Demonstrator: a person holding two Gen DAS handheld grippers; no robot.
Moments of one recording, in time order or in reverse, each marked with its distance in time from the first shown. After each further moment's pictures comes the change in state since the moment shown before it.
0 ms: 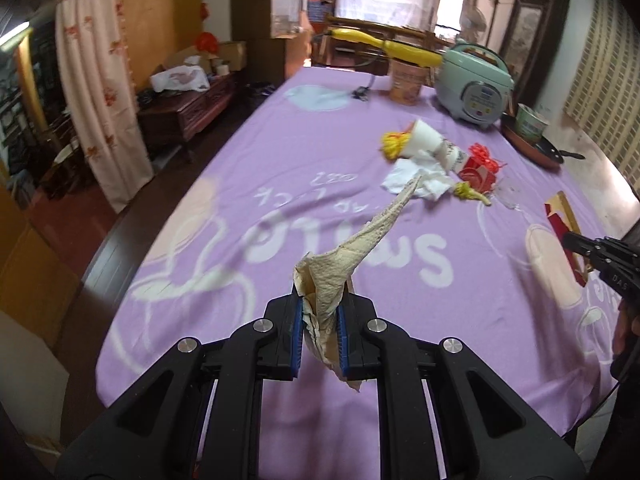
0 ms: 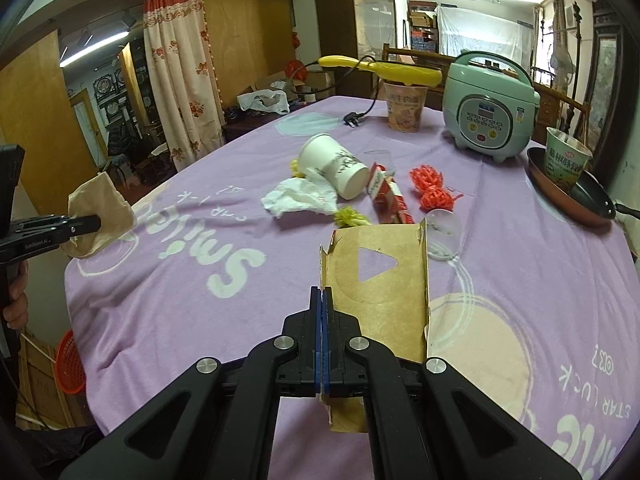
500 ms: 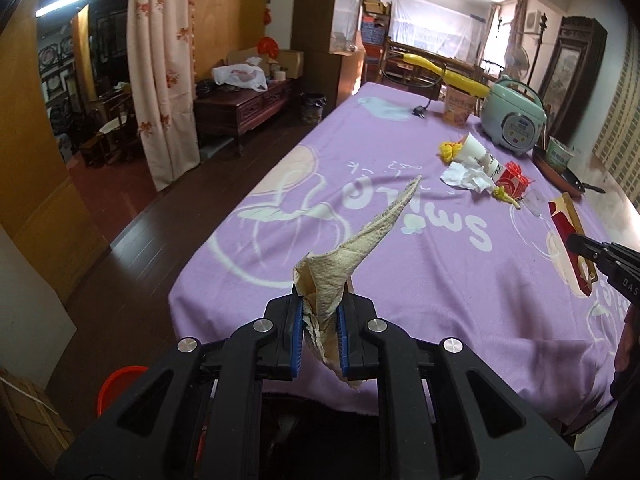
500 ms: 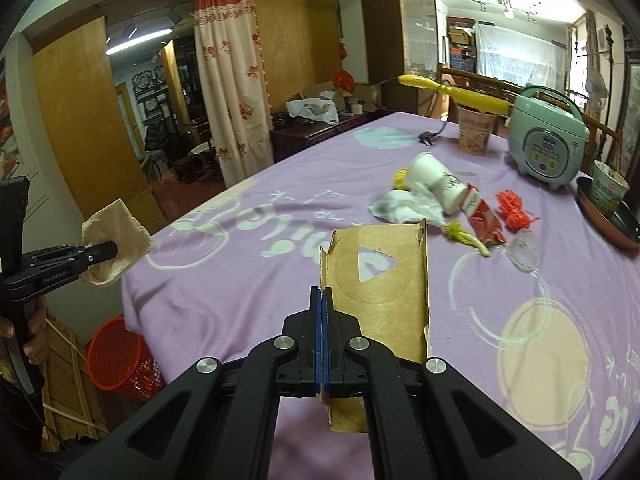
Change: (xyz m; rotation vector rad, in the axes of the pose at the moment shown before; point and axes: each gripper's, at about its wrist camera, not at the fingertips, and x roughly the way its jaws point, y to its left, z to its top) left arm -0.068 0.060 -0.075 -0.151 -0.078 0.092; right arm -0.022 0.114 -0.011 -0.080 -0.047 0.115
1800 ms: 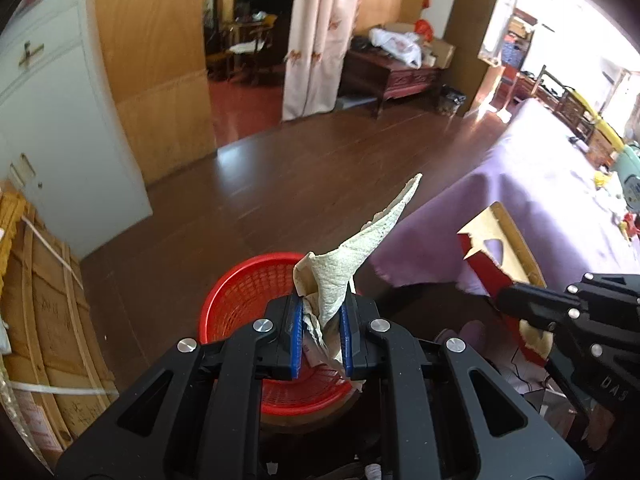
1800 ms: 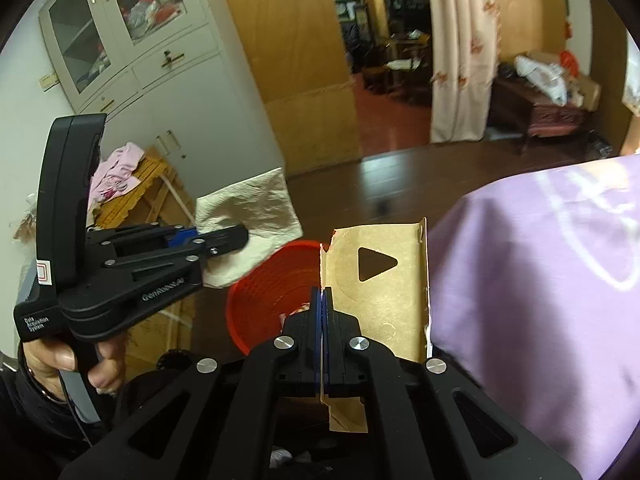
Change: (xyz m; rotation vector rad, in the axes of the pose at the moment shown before) left arm -0.049 0.227 -0.152 -0.394 0.101 0.304; right arm 0.128 0.366 -0.045 -0.417 0.316 0.556
